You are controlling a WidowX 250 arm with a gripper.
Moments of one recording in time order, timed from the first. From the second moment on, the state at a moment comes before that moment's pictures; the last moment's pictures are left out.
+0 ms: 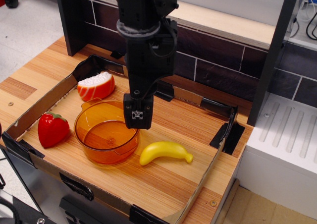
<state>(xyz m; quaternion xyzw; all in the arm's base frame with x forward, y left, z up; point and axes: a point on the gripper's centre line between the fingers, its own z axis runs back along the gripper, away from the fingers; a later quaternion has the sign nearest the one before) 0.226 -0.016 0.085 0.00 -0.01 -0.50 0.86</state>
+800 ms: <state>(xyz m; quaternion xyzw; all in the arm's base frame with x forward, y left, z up) 0.257 0.018 0.113 -0.02 -0.08 -0.40 0.91</state>
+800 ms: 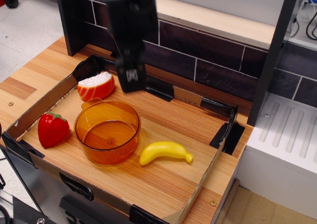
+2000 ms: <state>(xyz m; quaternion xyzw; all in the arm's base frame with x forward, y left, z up) 0.300 0.101 0.059 -0.01 -0.06 -0.17 0.98</state>
